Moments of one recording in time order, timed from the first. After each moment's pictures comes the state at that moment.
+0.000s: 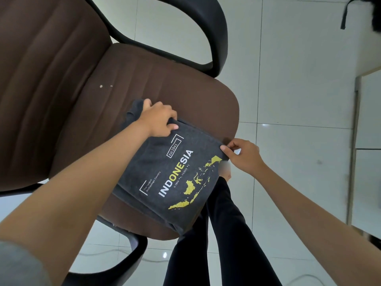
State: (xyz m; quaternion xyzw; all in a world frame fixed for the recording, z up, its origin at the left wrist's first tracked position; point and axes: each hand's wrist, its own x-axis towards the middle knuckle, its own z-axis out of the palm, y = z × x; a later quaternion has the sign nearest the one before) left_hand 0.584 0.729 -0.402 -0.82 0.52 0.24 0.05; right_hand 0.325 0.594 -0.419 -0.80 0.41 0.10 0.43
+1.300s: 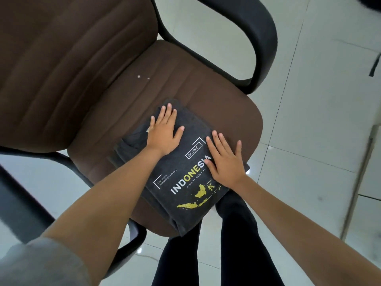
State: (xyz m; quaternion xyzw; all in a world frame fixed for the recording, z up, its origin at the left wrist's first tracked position) left_hand 0.556 0.802 -0.420 -0.92 0.28 0.24 -0.10; right_hand 0.381 0.648 -0.426 -0.97 0.09 0.18 0.15
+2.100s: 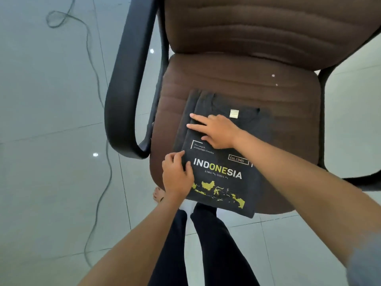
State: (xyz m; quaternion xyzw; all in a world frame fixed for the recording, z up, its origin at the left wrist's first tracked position) left_hand 0.337 0.814 -0.397 -0.83 -0.43 0.02 -0.35; right_hand 0.546 0.763 -0.403 -0.74 -0.63 0.23 -0.02
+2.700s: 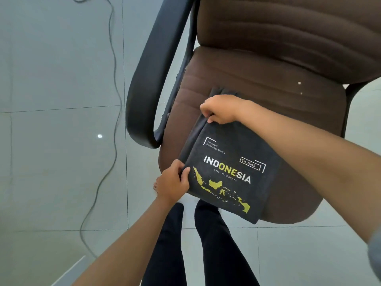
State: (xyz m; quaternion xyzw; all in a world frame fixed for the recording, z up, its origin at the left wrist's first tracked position) left_hand 0.284 0.828 -0.407 -0.79 -0.46 0.08 -0.40; right_hand 0.576 0.847 -0.377 -0.67 -0.65 0.35 -0.05
